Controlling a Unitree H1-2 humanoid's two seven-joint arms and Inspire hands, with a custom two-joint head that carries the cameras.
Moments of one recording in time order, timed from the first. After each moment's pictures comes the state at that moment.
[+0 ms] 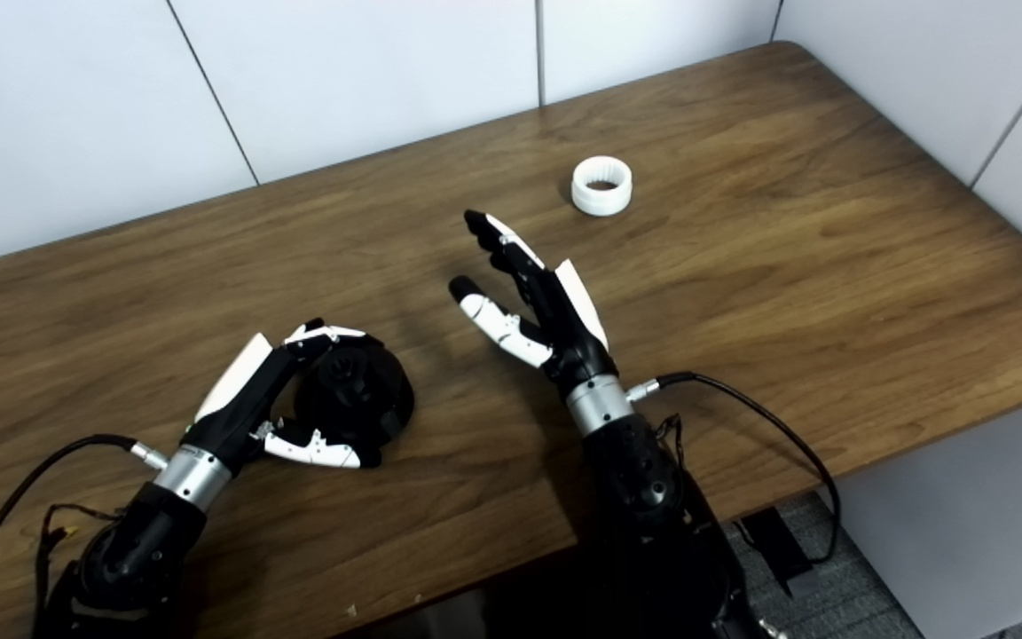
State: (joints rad) left arm -0.26 0.22 -0.33 0.12 0.35 -0.18 -0.29; right arm 0.00 -0.02 0.07 -0.11 -0.37 -0.14 -0.14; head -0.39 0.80
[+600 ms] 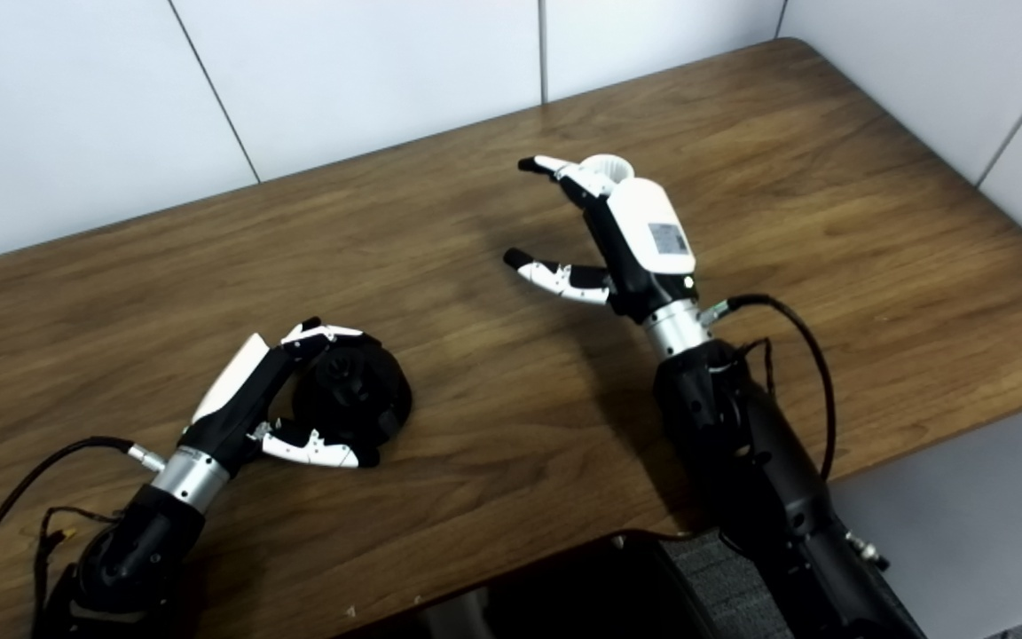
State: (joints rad) left arm -0.26 0.21 -0.33 0.12 0.35 -0.19 -0.29; right arm -0.10 -0.29 0.01 -0.12 -0.71 -0.09 -0.18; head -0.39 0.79
